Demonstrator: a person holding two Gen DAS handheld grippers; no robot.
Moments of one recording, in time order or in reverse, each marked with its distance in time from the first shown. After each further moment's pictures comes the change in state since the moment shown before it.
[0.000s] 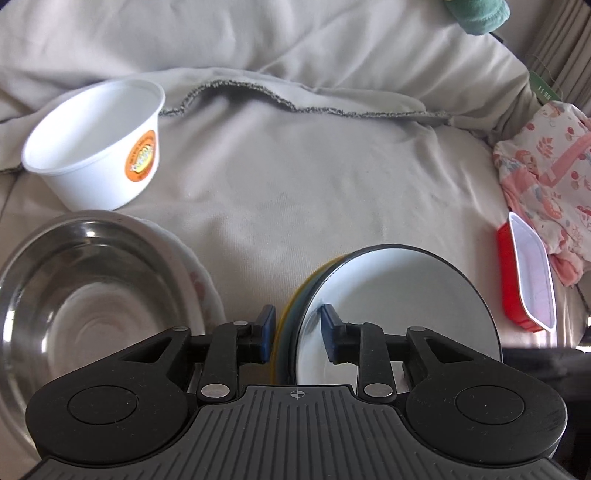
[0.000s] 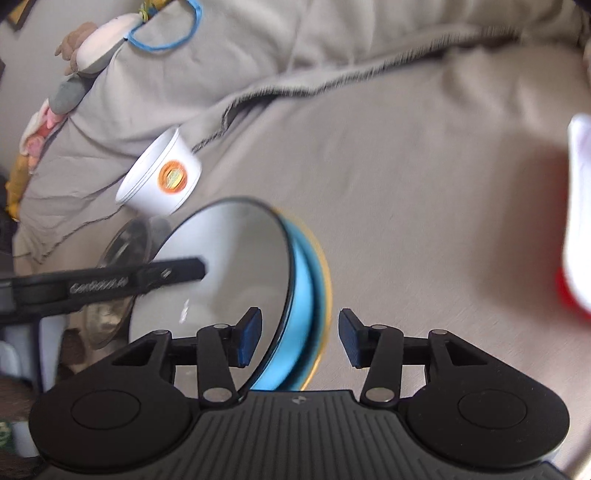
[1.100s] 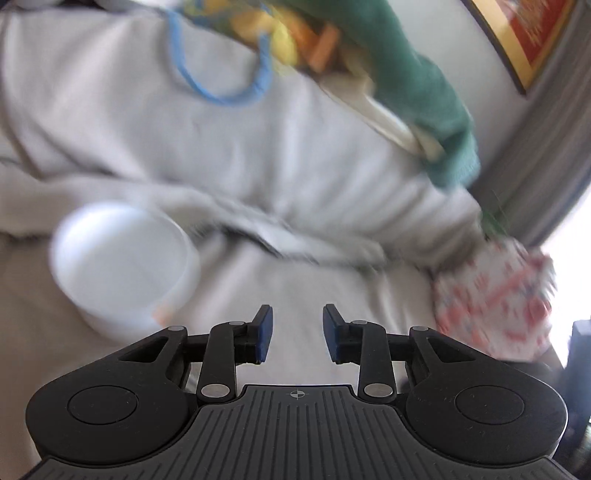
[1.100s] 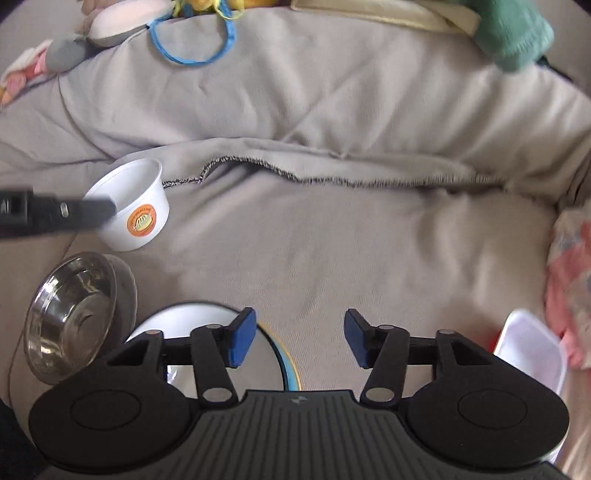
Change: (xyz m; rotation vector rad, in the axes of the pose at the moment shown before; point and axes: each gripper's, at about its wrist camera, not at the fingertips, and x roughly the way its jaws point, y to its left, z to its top) left arm -0.085 0.089 0.072 -0.176 -0.323 -0.215; right arm -0.030 0.087 0.076 -0.348 -0.119 -0.378
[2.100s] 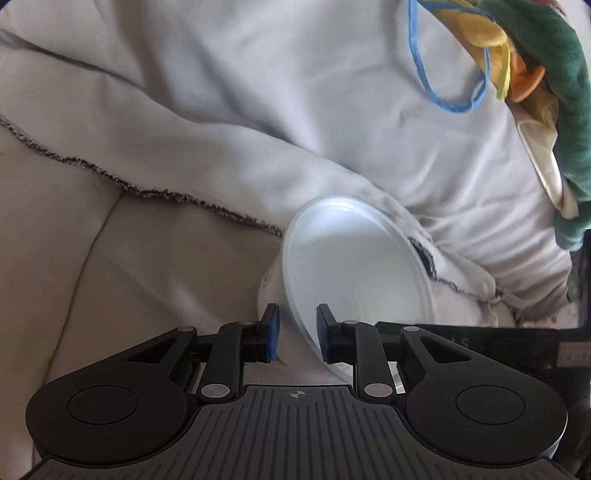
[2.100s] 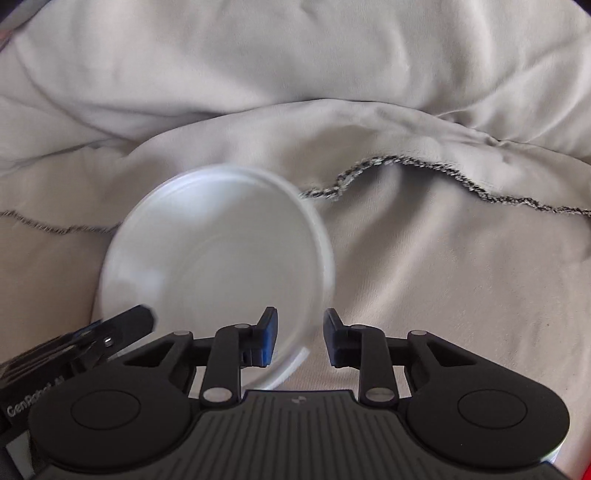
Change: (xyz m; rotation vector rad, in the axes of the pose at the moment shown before) left arm 0.036 0.160 0.017 -0.244 0.122 0.173; right arm 0.170 0.179 0.117 0.064 0.266 0.057
